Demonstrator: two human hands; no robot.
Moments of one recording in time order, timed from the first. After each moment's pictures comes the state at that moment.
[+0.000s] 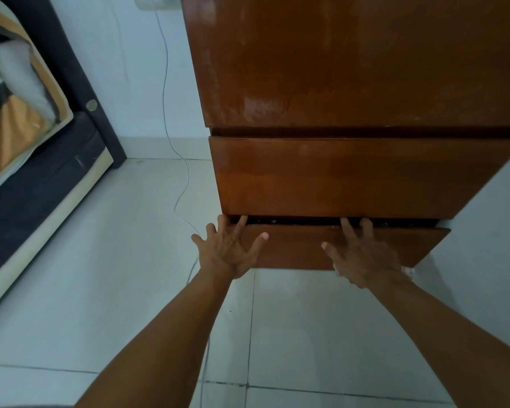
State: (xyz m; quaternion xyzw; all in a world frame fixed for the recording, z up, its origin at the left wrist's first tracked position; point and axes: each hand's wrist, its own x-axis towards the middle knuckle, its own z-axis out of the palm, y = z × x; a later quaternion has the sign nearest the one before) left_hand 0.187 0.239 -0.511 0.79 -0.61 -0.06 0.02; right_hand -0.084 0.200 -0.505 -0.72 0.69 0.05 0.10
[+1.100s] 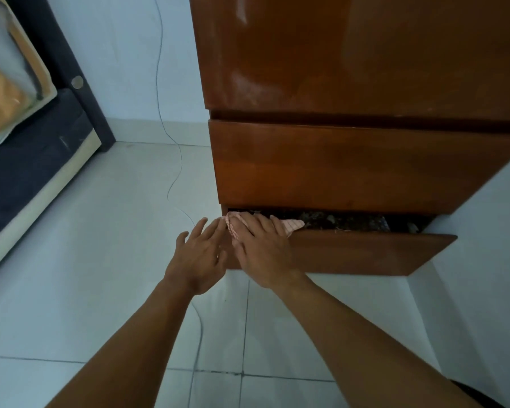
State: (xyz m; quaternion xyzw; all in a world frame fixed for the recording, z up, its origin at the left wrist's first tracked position) left_hand 0.238 0.276 -0.536 0.70 -0.71 -0.08 0.07; right_hand 0.072 0.223 -0.554 -0.88 0.44 -0.15 -0.01
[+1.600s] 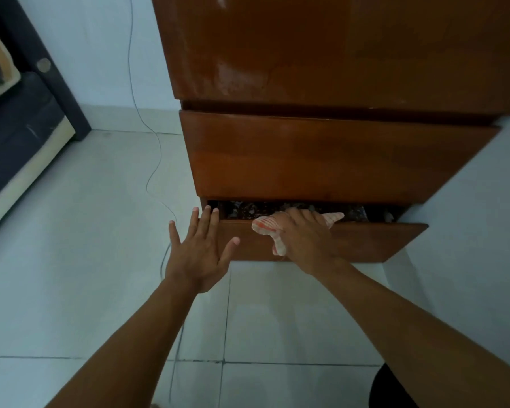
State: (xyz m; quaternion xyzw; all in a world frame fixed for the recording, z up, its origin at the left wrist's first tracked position) left_hand 0.194 0.274 -0.541 0.73 -0.68 -0.07 0.04; right_hand -0.043 0.195 -0.550 -0.86 0.50 -0.08 -0.08
